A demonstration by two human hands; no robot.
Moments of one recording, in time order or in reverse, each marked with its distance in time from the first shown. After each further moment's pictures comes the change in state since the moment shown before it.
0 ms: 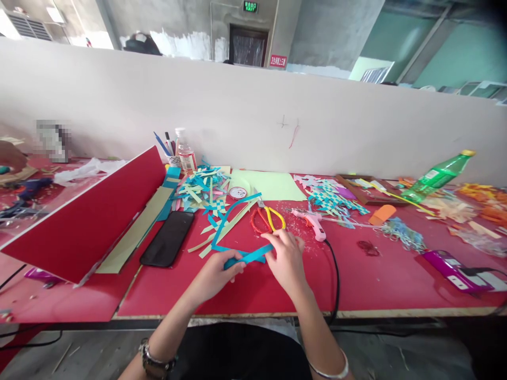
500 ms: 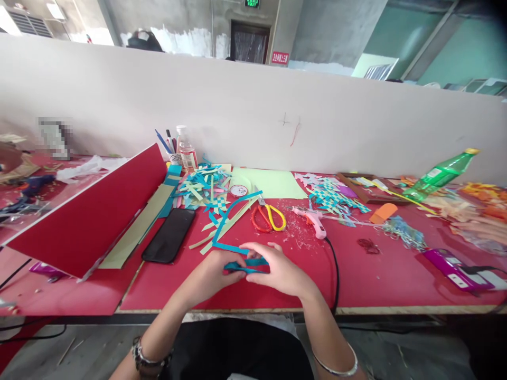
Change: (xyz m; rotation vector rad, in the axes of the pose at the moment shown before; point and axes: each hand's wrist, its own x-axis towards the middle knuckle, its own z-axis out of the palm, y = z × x) left_hand -0.010 0.012 -0.010 0.167 -0.032 0.140; right_hand 0.002 -0.017 -0.028 0.640 -0.596 -0.054
